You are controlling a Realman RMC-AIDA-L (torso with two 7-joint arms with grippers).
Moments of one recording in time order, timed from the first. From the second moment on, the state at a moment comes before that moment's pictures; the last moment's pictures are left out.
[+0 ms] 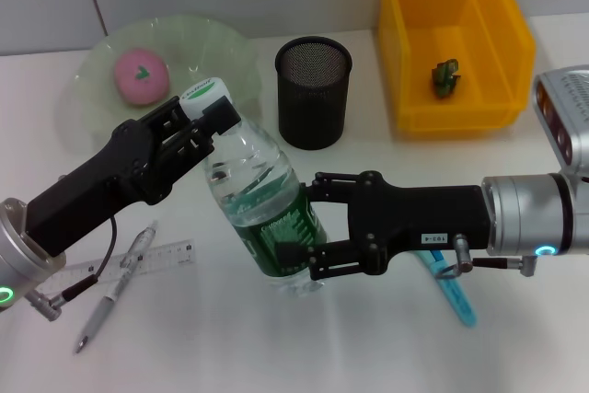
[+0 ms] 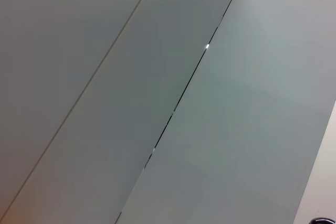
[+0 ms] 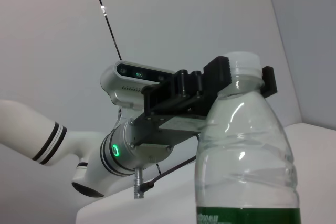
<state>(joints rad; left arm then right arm) -0.50 -2.07 1.10 0.18 1.10 1.76 -1.17 0.45 2.08 -1.25 -0.64 -1.49 -1.53 1.34</state>
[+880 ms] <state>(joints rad) -0.50 -2.07 1.10 0.19 1.10 1.77 -1.17 0.42 2.08 -1.22 -0.64 -1.49 -1.53 1.34</state>
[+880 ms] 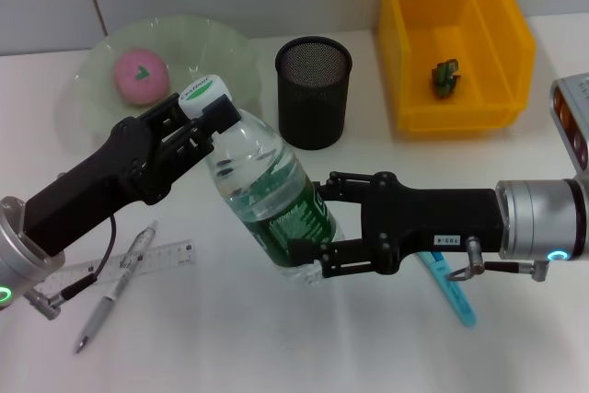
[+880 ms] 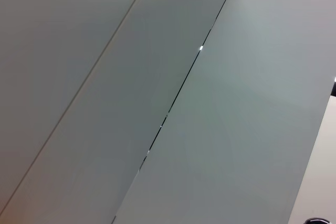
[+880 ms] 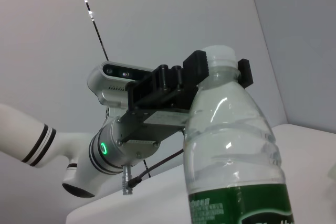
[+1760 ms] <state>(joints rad) -0.50 -2.07 1.11 0.21 1.11 1.76 -1.15 0.41 2.07 -1.22 -0.65 -1.50 -1.55 1.34</state>
